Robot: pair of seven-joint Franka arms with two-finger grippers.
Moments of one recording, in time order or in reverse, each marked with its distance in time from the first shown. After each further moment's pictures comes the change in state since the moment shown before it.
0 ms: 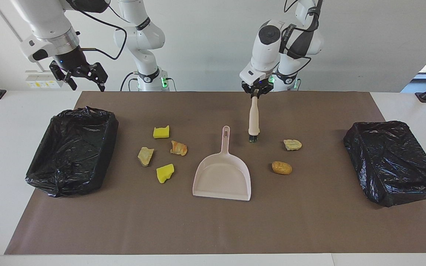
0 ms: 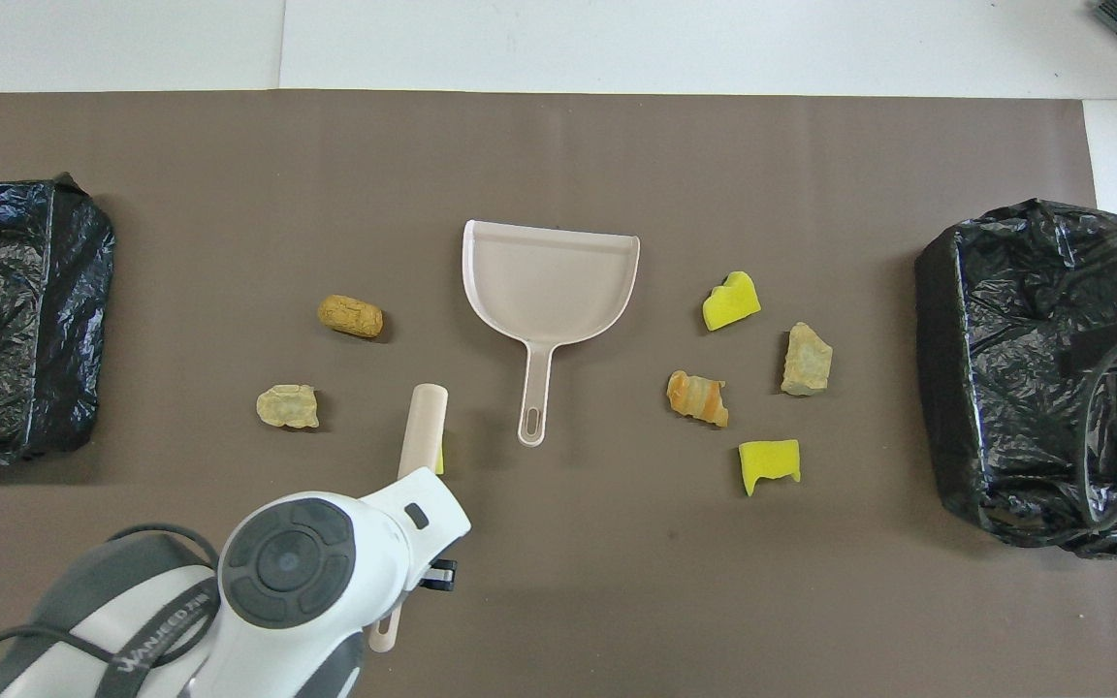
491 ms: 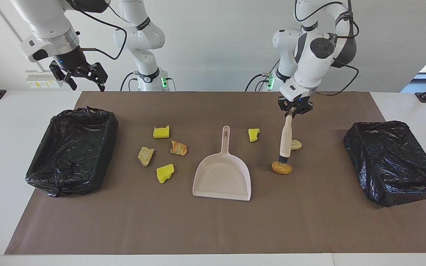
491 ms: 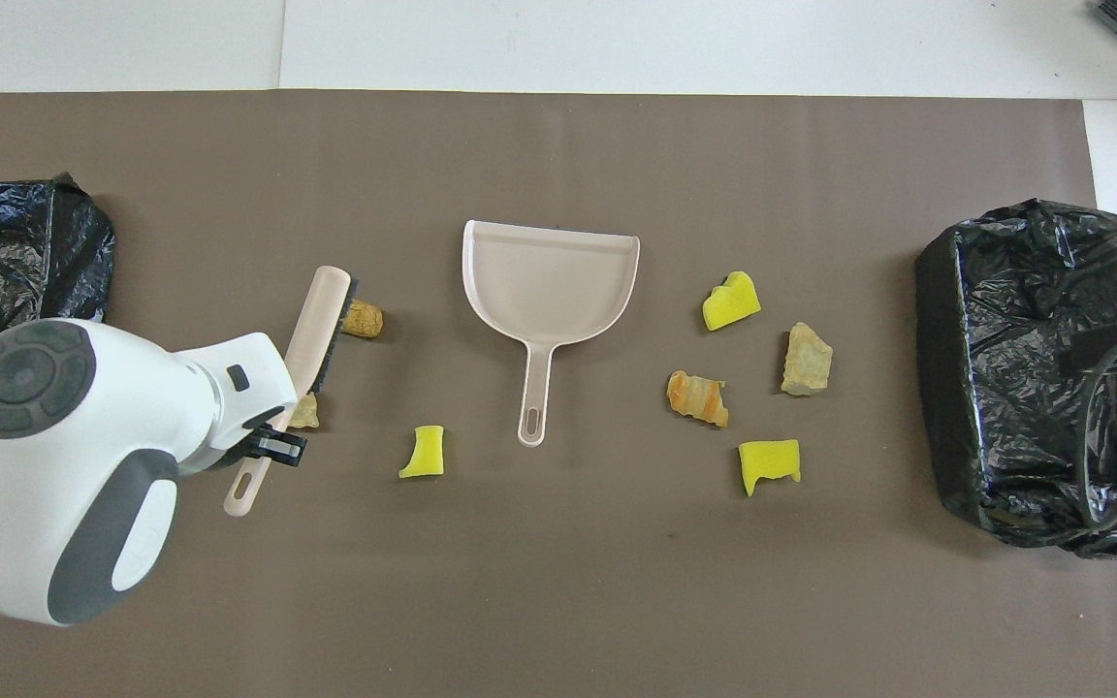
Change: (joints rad) left arm 0.315 0.157 0.001 0.177 0.064 0.065 0.458; right arm 0.000 0.000 0.000 0.000 0.000 0.000 -0.008
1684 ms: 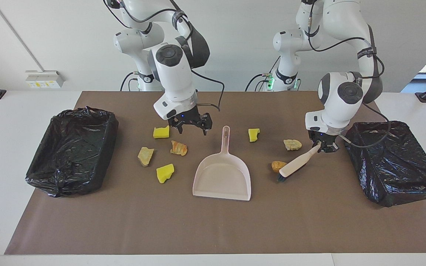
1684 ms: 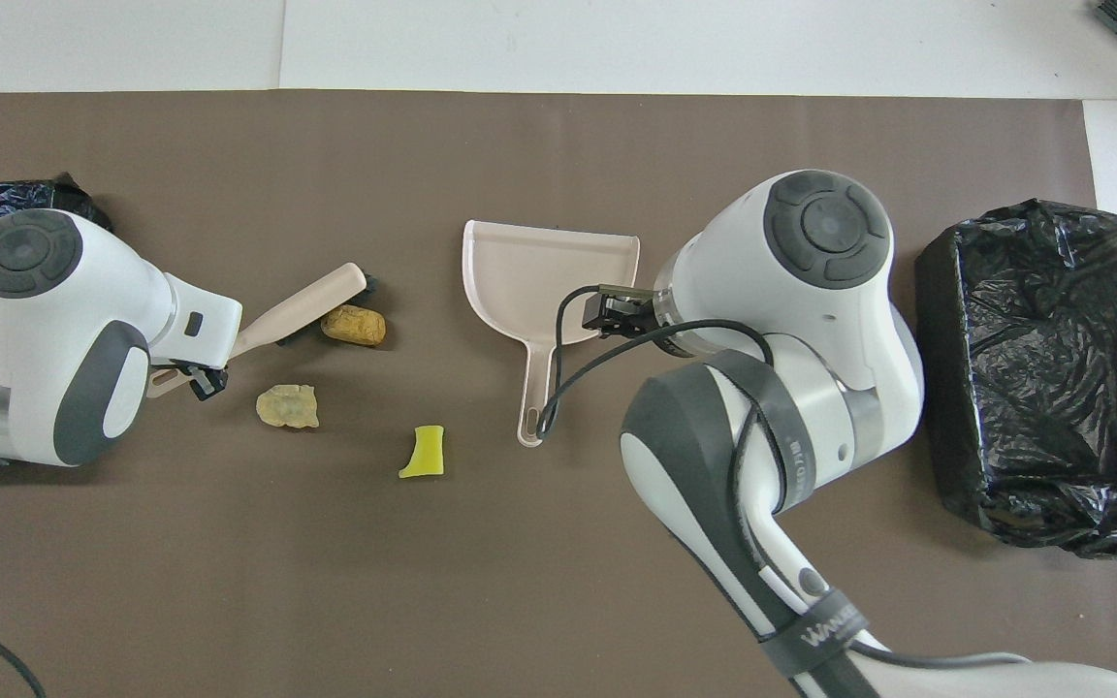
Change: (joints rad) left arm 0.134 0.261 -0.007 0.096 0.183 0.137 0.703; right arm 0.491 0.338 0.036 -0.052 0.184 0.488 0.606
